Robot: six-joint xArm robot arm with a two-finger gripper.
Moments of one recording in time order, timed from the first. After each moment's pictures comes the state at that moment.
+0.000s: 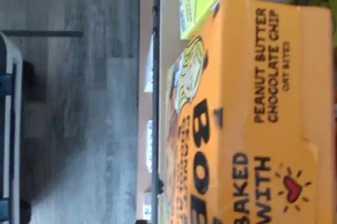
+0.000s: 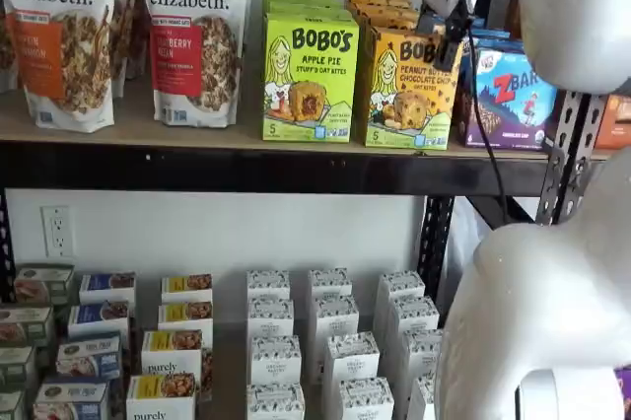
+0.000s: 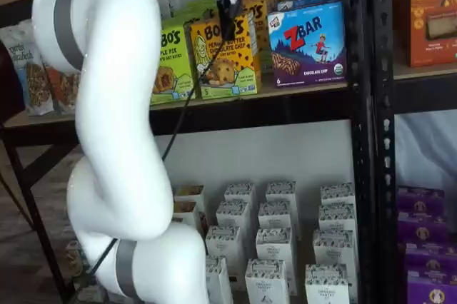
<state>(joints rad) -0.14 -0.16 -1.58 0.12 1.63 -1.68</state>
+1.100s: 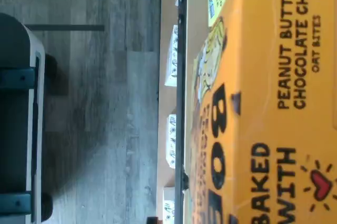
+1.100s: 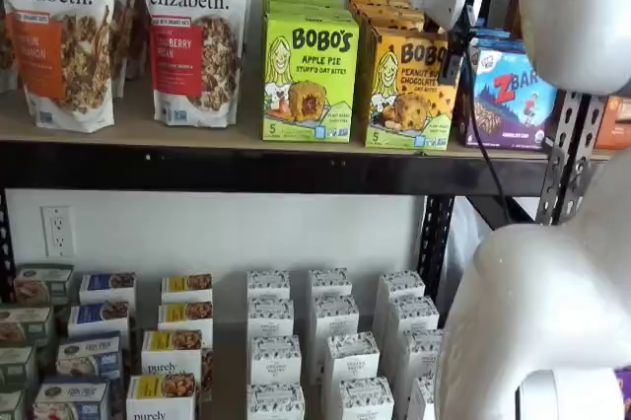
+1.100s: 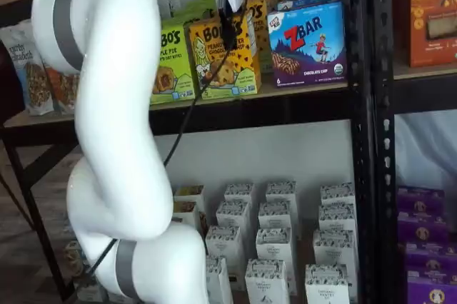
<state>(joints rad) -0.14 -0.17 -1.54 0.10 1.66 -1.69</state>
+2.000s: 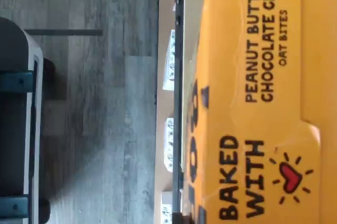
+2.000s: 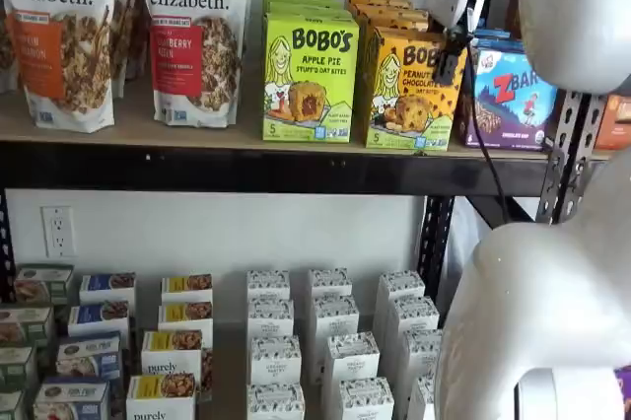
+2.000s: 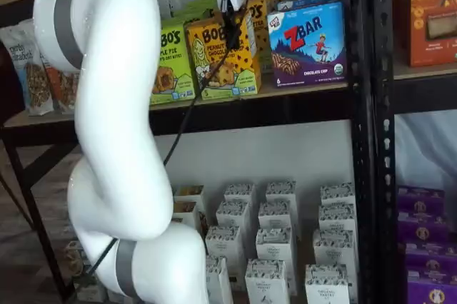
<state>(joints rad) -0.16 -0.17 -1.55 0.12 1.66 -1.70</state>
